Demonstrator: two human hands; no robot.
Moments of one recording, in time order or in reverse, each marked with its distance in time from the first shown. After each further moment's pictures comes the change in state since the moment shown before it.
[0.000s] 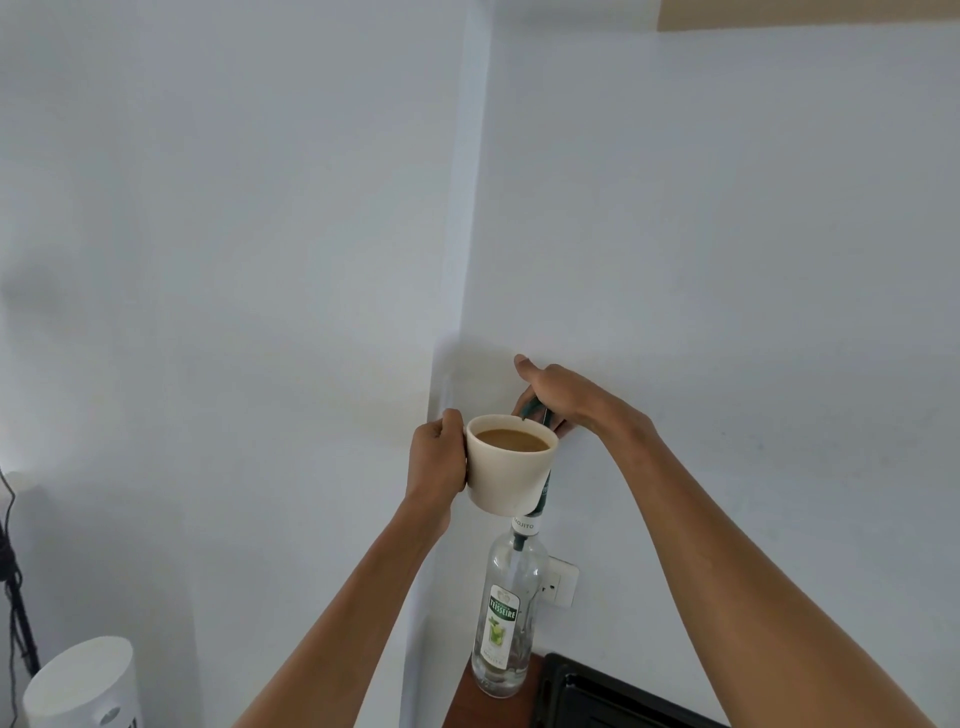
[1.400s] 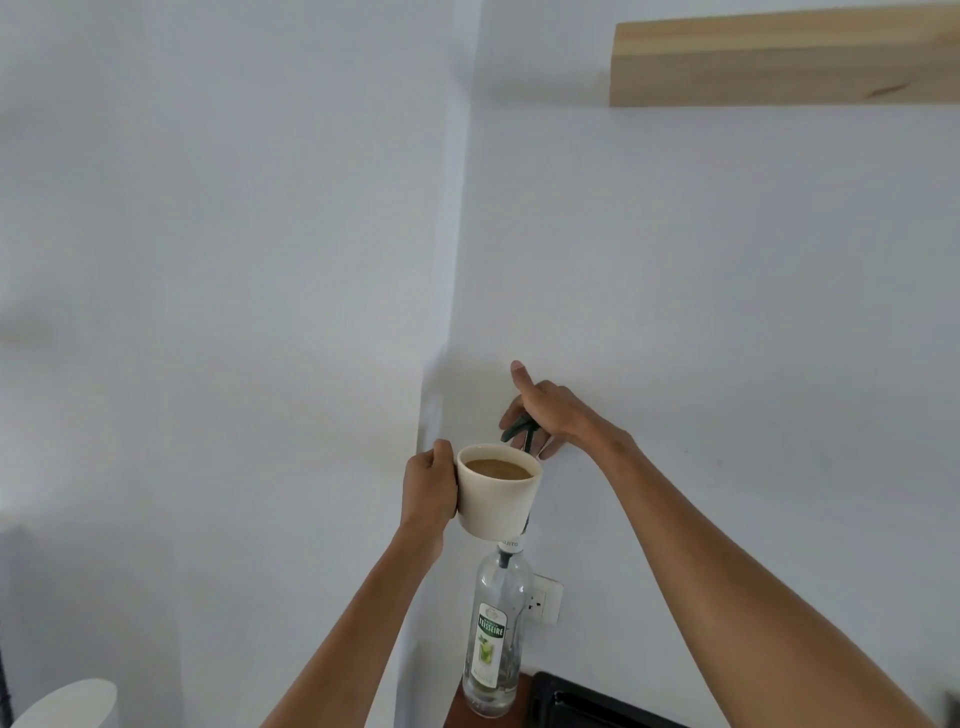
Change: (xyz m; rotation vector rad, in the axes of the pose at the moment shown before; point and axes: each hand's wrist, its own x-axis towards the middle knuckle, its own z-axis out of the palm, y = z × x) left_hand -0.012 0.003 0.000 0.010 0.007 -0.023; right_hand -0.041 -0.019 -0.017 0.002 0.071 -0.031
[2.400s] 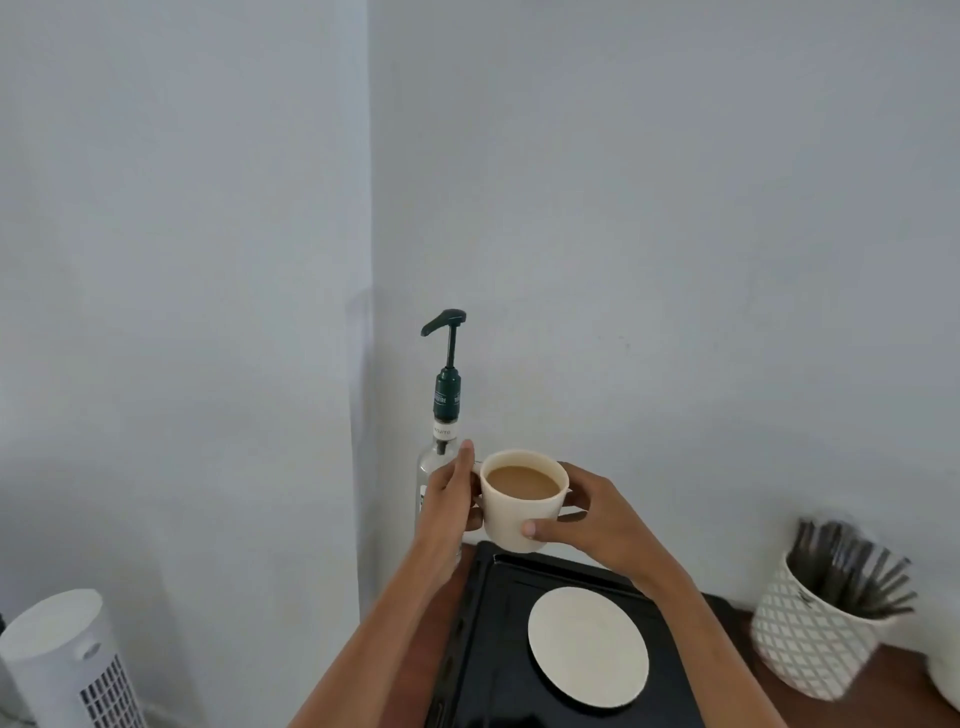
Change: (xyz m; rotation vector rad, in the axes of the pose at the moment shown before) left_hand -0.126 -0.075 0.057 -0.134 -0.240 -0.151; right_hand -0.206 0.185 0.046 0.368 0.045 -0.176
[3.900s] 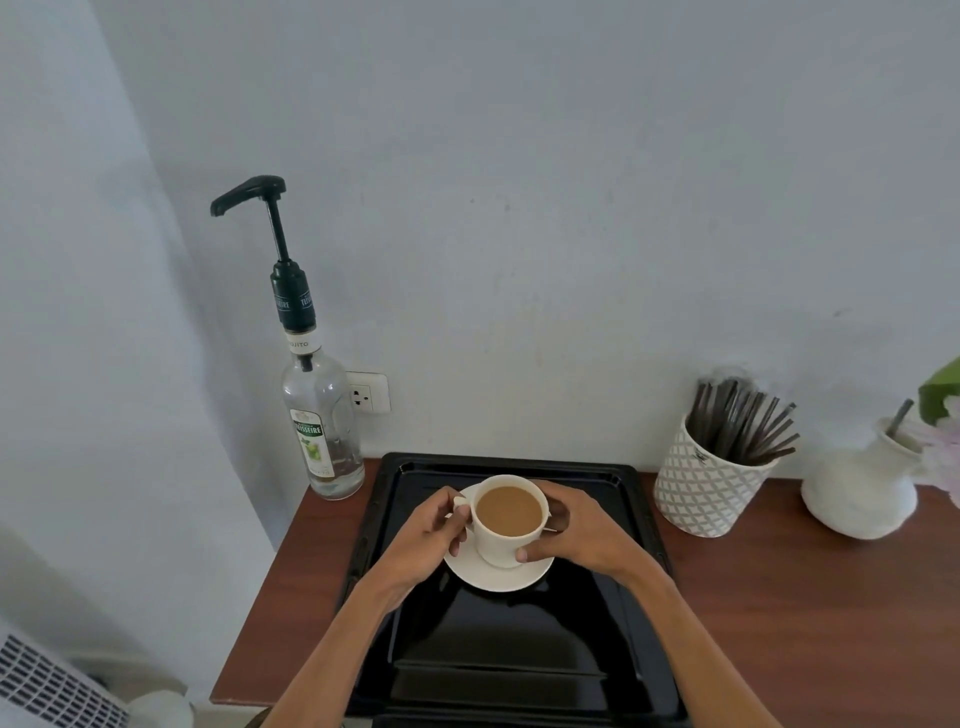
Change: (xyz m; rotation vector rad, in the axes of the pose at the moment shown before) left_hand -0.016 -0.175 0.034 0.384 -0.537 -0.118; right_hand -0.089 0.173 -0.032 0.062 -0.039 0.336
